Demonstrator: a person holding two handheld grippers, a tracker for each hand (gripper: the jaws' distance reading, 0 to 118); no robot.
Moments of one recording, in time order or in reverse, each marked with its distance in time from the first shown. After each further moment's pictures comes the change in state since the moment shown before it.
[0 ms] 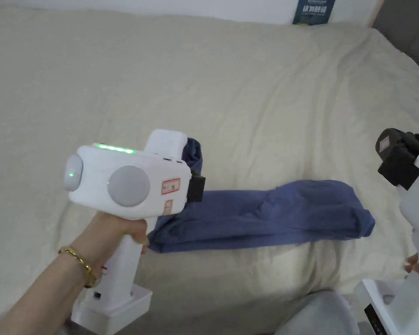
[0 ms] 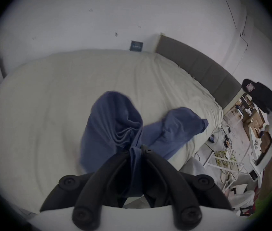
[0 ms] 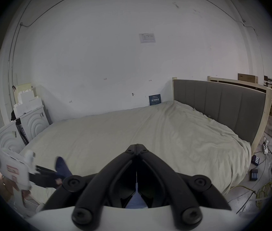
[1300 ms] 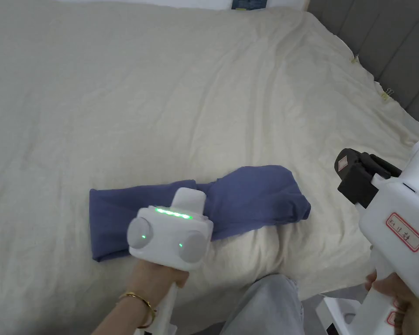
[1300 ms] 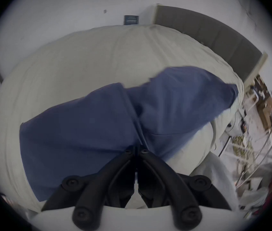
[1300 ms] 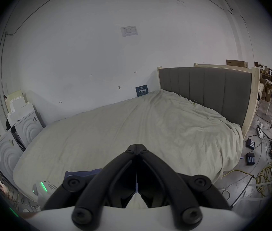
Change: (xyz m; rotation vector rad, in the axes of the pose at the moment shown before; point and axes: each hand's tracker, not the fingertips) left arm 0.112 -0.072 -0.139 -0.125 0.152 -0.133; right arm 0.048 -0.018 0.022 -0.071 -0.085 -0.095
